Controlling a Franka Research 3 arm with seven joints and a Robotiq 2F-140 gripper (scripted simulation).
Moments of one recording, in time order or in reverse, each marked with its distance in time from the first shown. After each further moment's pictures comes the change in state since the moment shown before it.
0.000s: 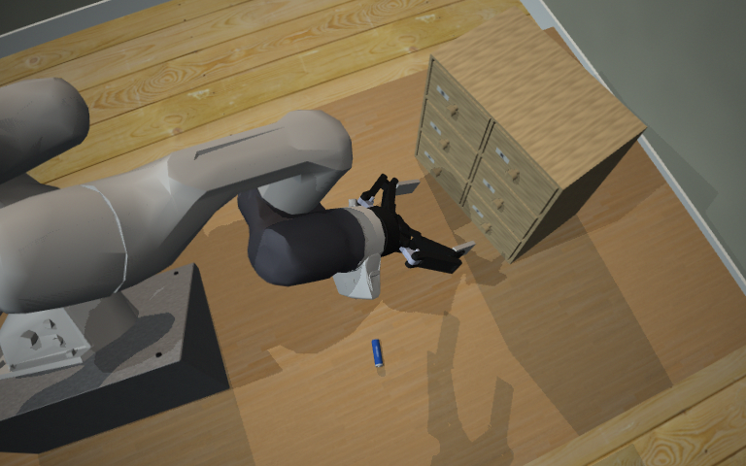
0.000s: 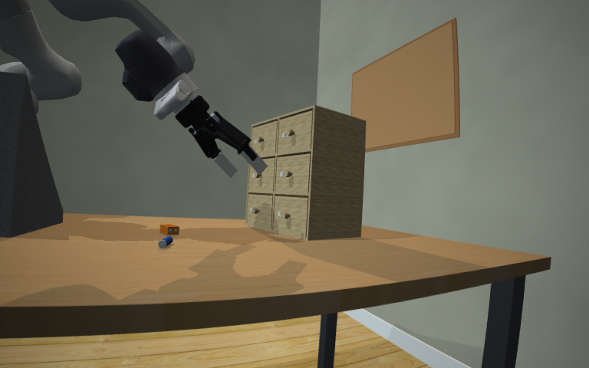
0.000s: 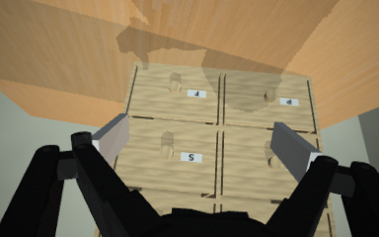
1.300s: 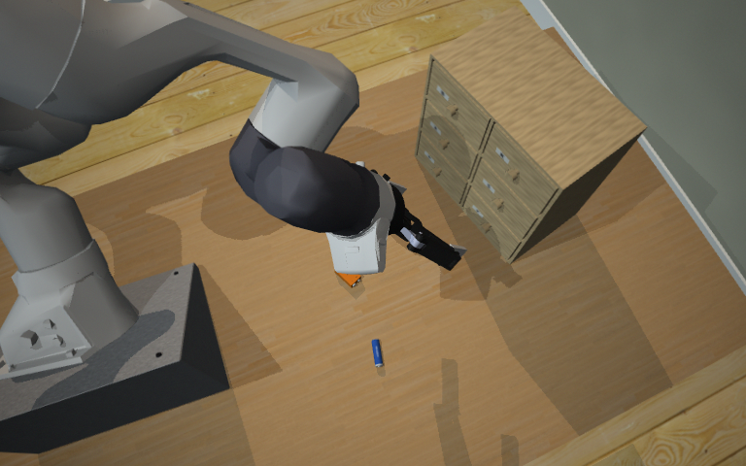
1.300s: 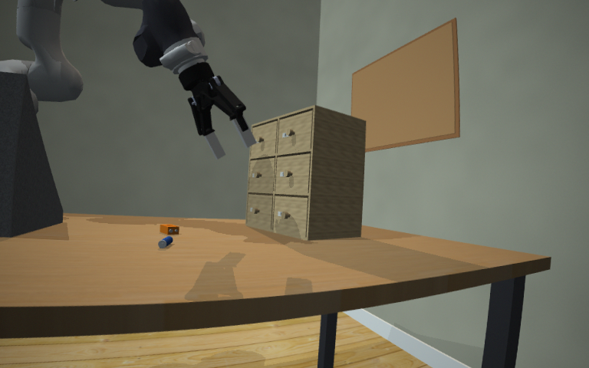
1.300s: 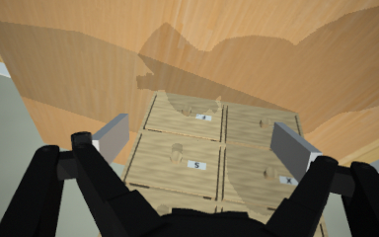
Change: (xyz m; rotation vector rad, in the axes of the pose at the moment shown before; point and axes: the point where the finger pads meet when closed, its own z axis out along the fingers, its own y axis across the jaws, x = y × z) arm -0.009 -0.011 -0.060 0.034 0.302 -0.071
